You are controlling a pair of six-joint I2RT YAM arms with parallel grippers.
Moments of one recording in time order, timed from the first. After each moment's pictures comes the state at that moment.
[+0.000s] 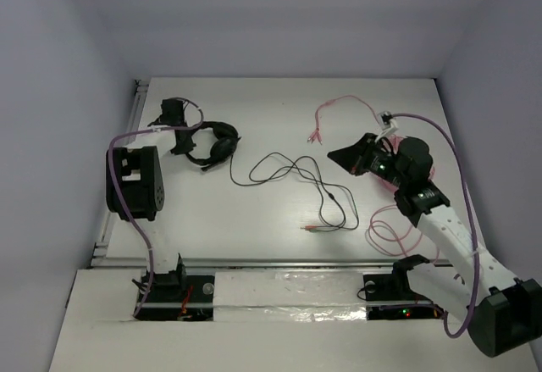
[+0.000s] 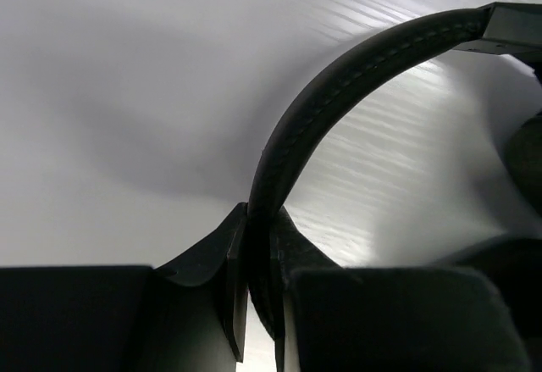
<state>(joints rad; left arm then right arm) 0.03 1.90 1.24 -0.32 -0.13 -0.28 0.29 0.91 0.67 0.14 -0.52 0.71</state>
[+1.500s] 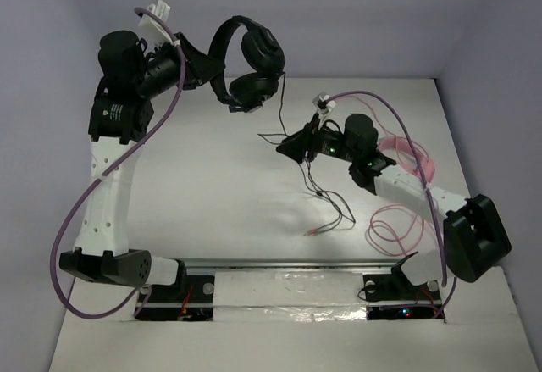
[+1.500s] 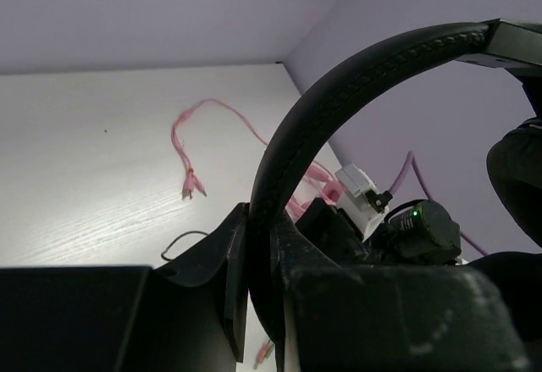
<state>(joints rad) -0.14 1.36 1.77 -0.54 0.59 -0.56 0.56 1.43 0.92 0.46 -0.61 0.43</state>
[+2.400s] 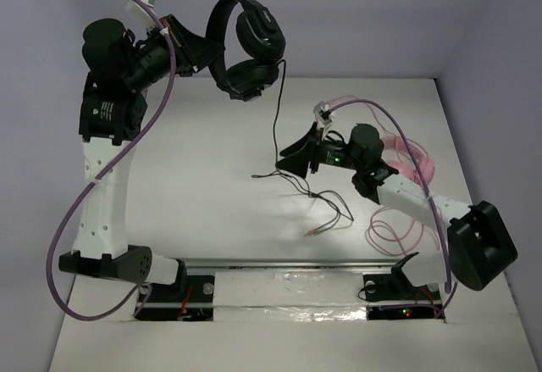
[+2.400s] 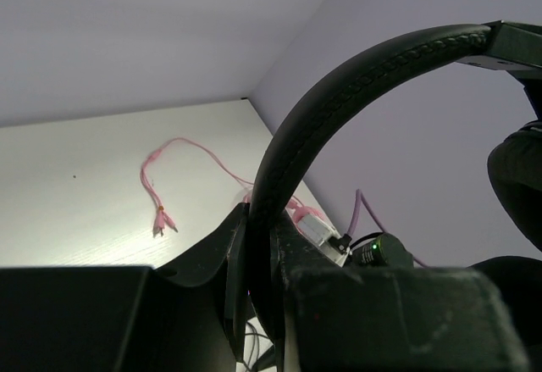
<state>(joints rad) -0.15 1.38 1.95 -0.53 0.61 -0.63 0.57 1.35 0.82 0.57 -0.74 0.52</state>
